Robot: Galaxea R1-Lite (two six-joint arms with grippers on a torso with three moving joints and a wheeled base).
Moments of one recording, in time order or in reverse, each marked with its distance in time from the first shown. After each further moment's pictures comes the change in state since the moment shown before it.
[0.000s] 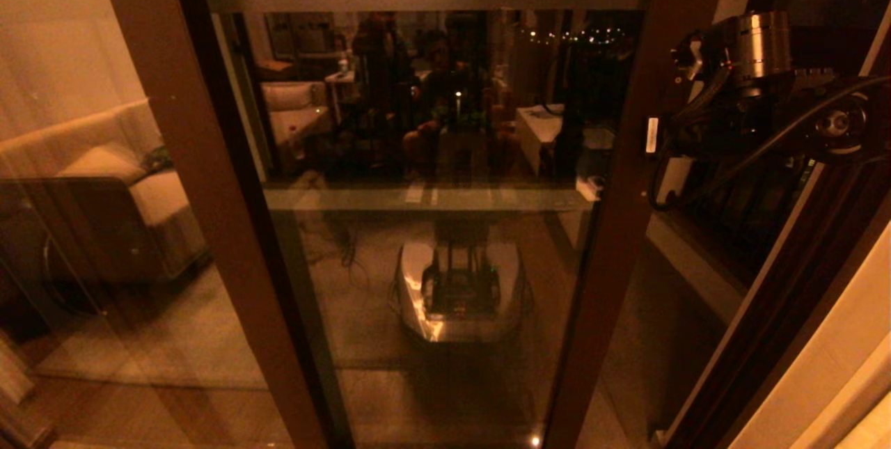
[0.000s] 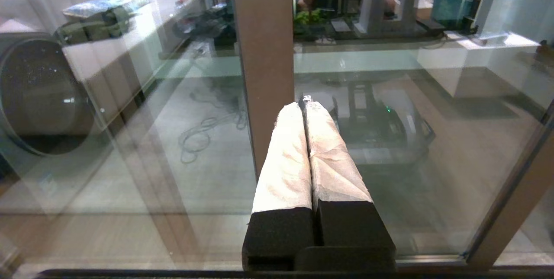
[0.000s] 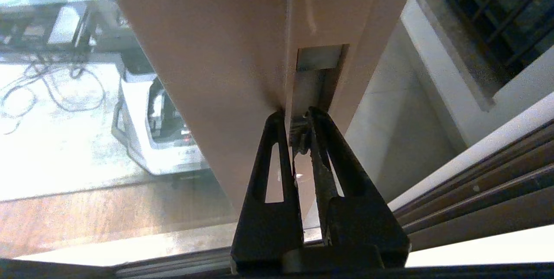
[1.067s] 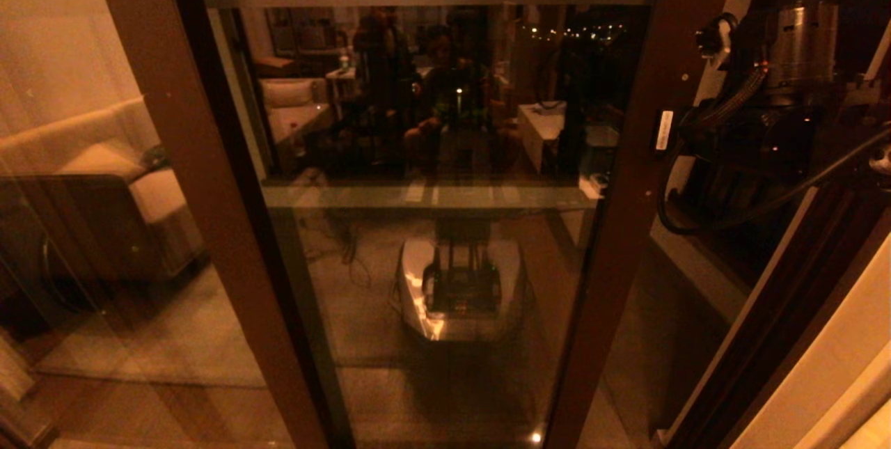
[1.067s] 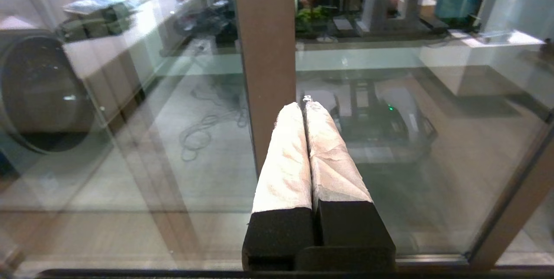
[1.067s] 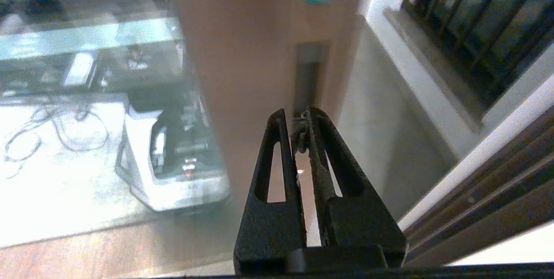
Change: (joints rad) left arm 0.000 0.000 0.000 0.000 0.000 -0.001; right arm 0.095 -0.165 0.232 -0.211 -0.146 -0.007
